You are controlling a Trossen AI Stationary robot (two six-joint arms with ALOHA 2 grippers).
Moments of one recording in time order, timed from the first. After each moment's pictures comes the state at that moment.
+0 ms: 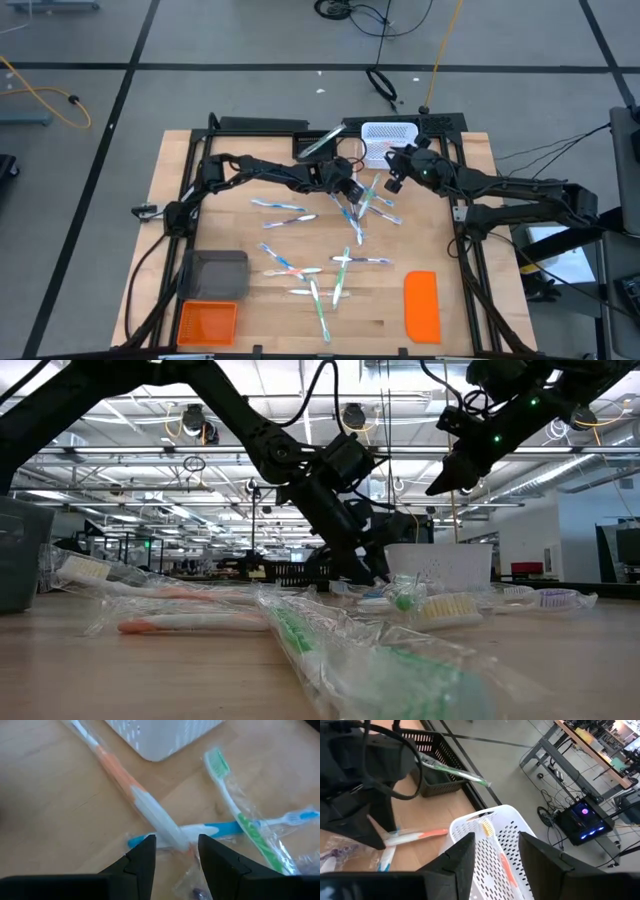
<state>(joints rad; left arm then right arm) 0.25 2.24 1.48 0.03 -0.16 -0.53 -0.36 1.00 0.57 -0.02 0.47 -0.31</state>
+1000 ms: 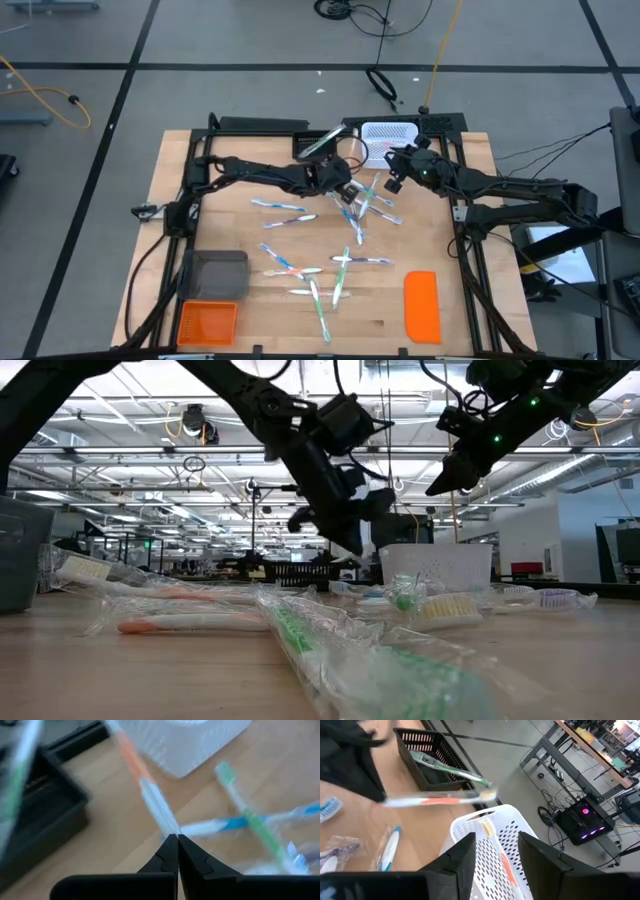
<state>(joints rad) 0.18 2.09 1.48 -0.21 -0.41 -0.46 -0.36 1.00 0.57 -0.02 0.47 -0.30</state>
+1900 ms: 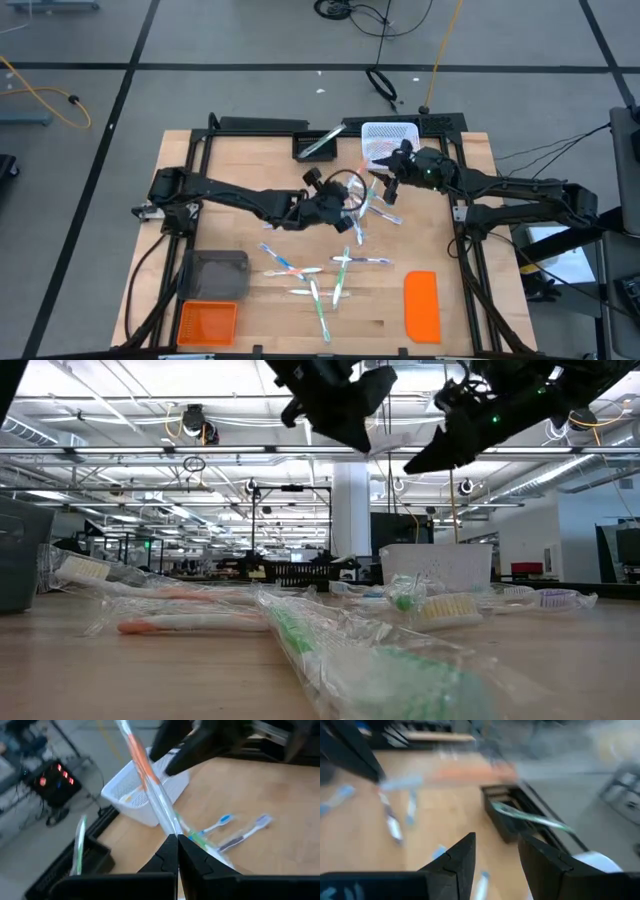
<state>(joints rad) -0.11 1.86 1.48 -0.22 -0.73 -0.14 -0.35 1.00 0.57 0.11 0.02 -0.15</state>
